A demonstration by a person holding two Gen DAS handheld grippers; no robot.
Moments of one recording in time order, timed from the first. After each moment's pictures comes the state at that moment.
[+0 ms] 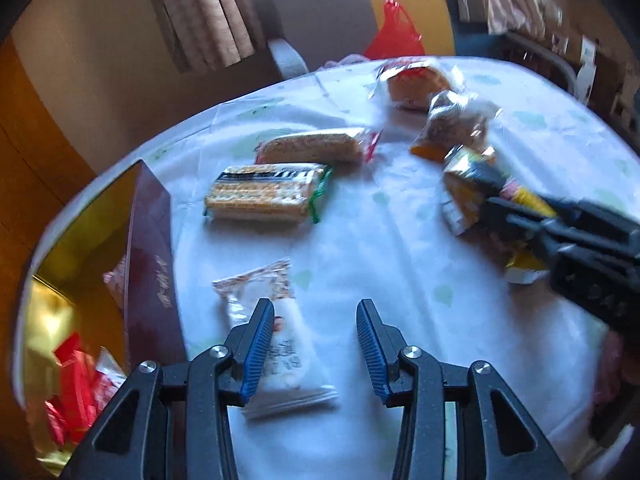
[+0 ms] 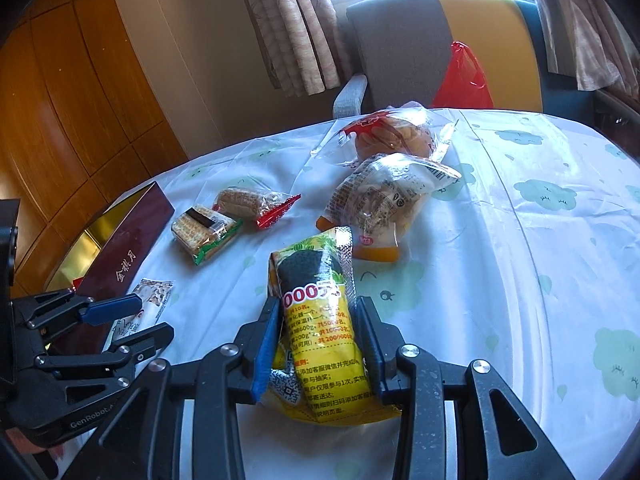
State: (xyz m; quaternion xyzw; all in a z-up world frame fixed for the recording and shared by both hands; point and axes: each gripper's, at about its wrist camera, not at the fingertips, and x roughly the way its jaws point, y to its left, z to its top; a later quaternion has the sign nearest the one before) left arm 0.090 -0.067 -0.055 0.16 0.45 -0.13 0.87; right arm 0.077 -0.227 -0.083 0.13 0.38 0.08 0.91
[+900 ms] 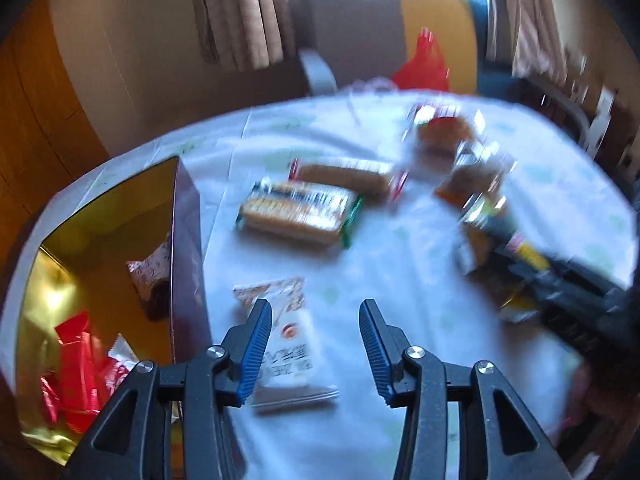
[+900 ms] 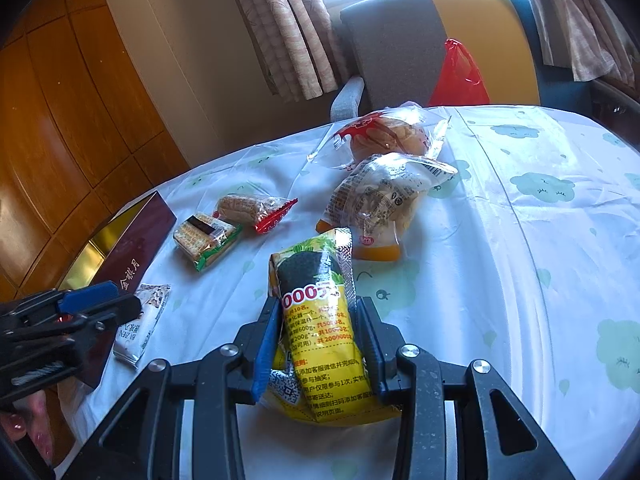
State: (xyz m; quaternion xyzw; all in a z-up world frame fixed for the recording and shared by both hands) left arm 0.104 -0.047 -0.039 0.13 0.46 -0.09 0.87; right arm 0.076 -0.231 -0.083 0.15 0.37 0.08 0.91
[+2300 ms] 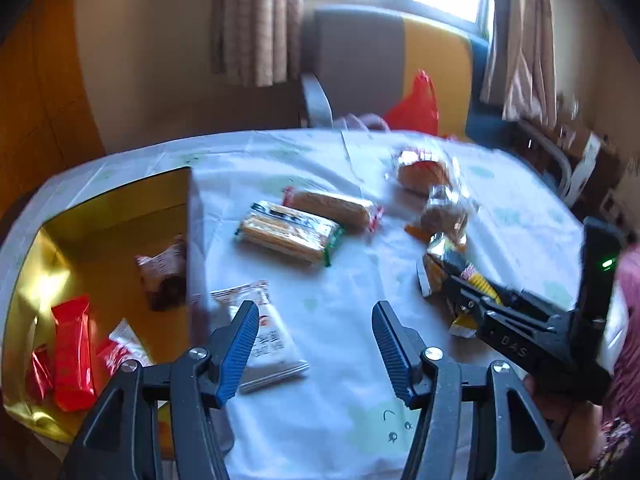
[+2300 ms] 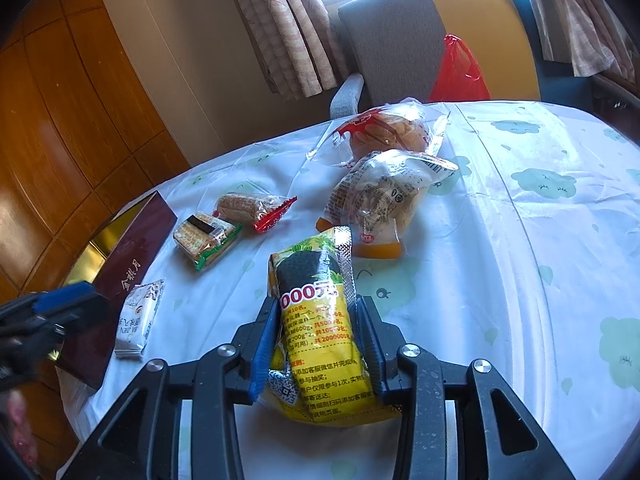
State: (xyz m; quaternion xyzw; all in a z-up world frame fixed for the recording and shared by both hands) left arm 0.072 -0.015 0.003 0.03 0.41 -0.13 0.90; right arm 0.078 -0.230 -0.082 0.16 0.38 0.08 0.91
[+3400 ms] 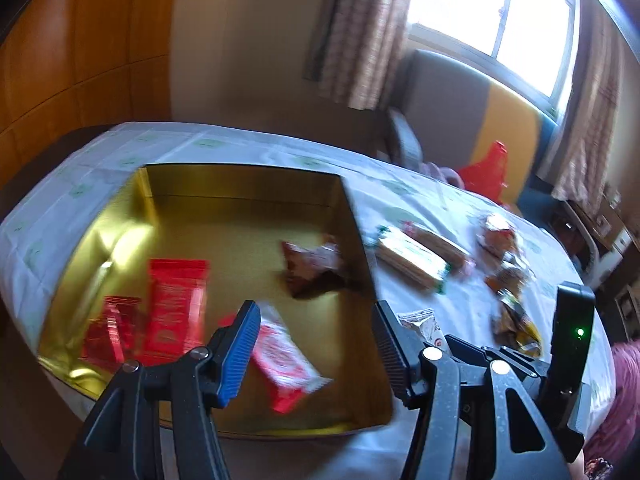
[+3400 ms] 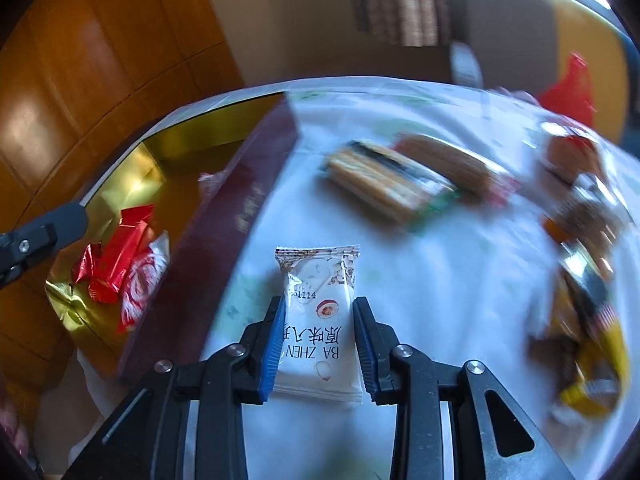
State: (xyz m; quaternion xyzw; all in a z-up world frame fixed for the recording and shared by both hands) left arm 0.066 0.098 0.015 -0.07 0.40 -0.04 0.91; right arm 0.100 -0.078 -0.071 0.06 0.46 0.16 0.87
